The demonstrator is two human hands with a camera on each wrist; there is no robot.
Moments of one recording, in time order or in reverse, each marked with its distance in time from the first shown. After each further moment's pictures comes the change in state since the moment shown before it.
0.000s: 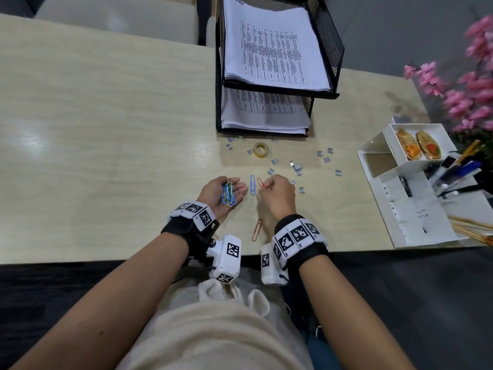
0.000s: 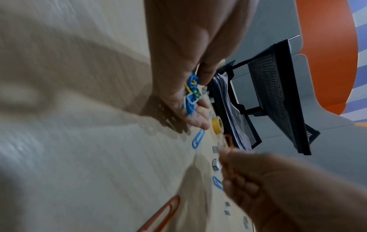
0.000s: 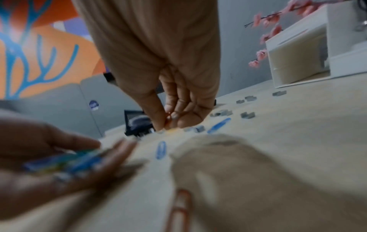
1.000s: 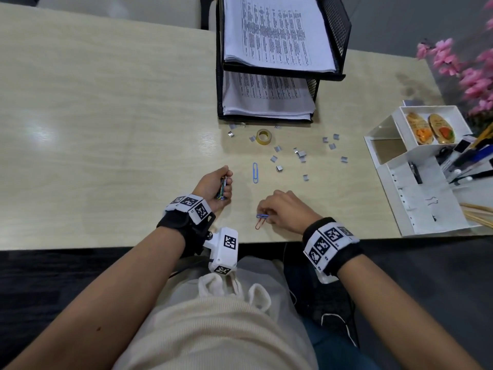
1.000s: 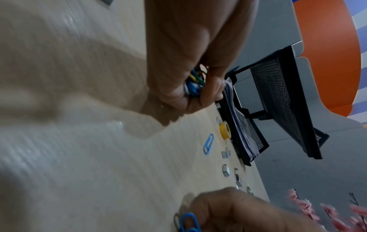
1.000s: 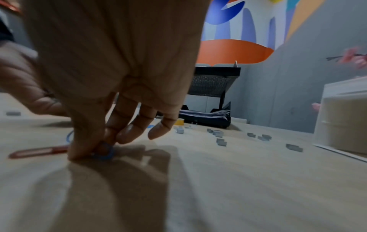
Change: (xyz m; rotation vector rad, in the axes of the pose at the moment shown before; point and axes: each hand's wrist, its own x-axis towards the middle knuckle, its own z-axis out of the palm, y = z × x) left_hand -0.004 0.000 -0.019 0.174 0.025 -0.040; right_hand -0.011 0.051 -0.016 -0.646 -0.518 -0.633
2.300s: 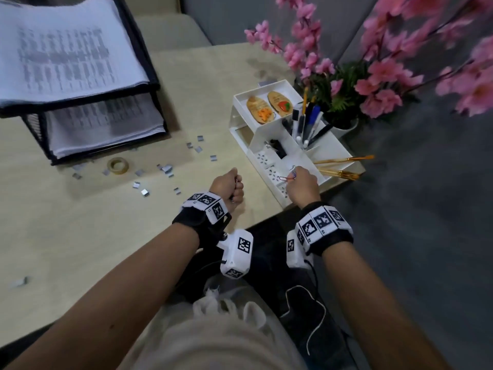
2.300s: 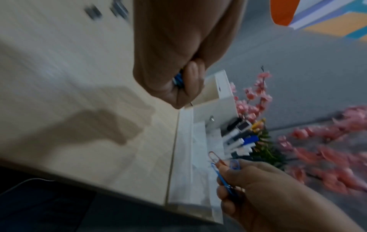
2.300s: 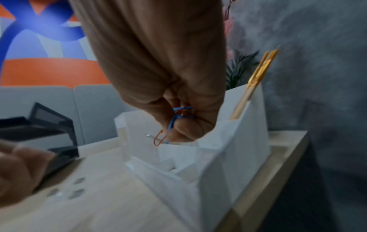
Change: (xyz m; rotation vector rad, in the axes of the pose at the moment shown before) left_hand 0.019 -0.117 0.260 0.383 -0.179 -0.120; right_hand -0.166 0.184 -0.031 0.632 0.583 1.042
